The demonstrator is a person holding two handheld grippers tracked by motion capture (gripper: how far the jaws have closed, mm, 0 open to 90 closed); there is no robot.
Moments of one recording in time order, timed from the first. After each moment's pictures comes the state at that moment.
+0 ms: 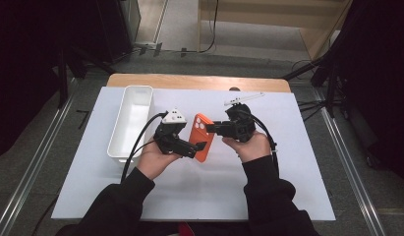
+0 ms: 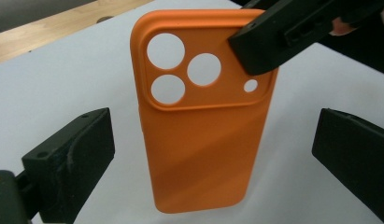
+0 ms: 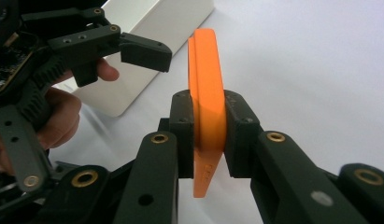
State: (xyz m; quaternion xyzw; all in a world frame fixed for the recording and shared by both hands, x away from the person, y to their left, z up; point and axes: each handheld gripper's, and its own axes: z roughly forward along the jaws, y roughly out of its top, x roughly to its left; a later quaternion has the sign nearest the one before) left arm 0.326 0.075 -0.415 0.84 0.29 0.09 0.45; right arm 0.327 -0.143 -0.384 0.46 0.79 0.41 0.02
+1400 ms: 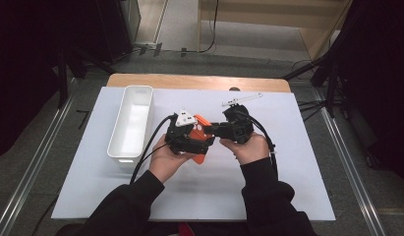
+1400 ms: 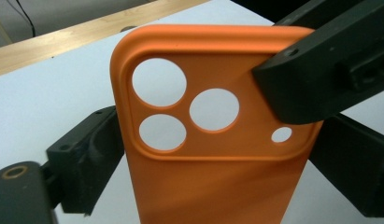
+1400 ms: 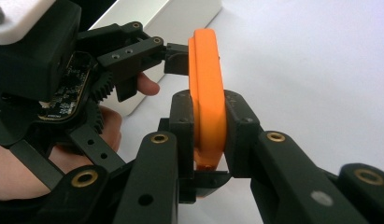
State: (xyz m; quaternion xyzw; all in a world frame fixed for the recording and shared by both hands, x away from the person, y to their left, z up) left arm 0.324 0.049 -0.426 0.81 0.33 0.13 0.46; right arm 0.320 -0.136 -0.379 0.46 0.79 0.41 0.02
